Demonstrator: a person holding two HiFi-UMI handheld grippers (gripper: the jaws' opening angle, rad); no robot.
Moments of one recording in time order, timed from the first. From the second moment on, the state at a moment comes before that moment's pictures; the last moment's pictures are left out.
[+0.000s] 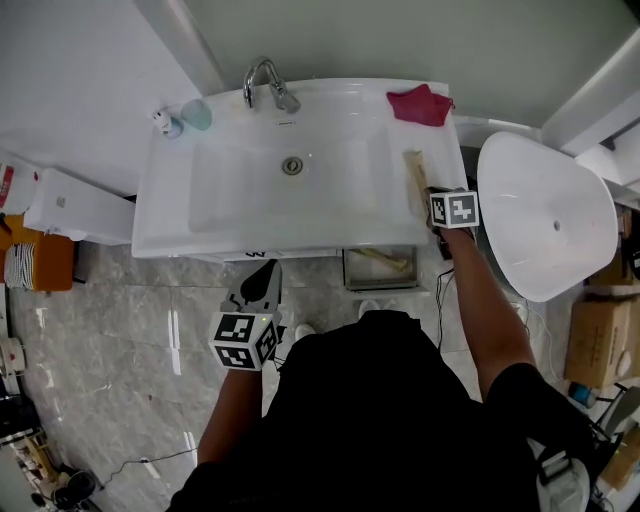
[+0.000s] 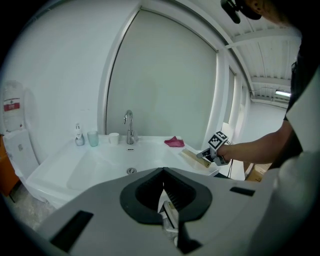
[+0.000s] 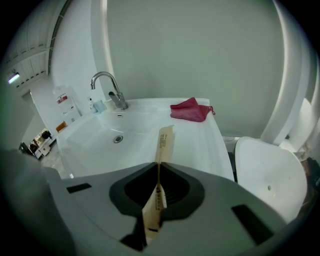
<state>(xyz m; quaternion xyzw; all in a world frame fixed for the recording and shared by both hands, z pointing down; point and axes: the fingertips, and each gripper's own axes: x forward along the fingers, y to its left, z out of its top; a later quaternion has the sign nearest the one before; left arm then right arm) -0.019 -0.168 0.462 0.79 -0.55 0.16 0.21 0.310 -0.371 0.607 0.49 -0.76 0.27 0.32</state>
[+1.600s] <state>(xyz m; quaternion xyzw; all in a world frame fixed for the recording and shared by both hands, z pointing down) -0.017 -0.135 0.485 0.86 -0.42 0.19 0.23 0.230 -0.200 0.536 0.45 -0.83 0.23 0.23</state>
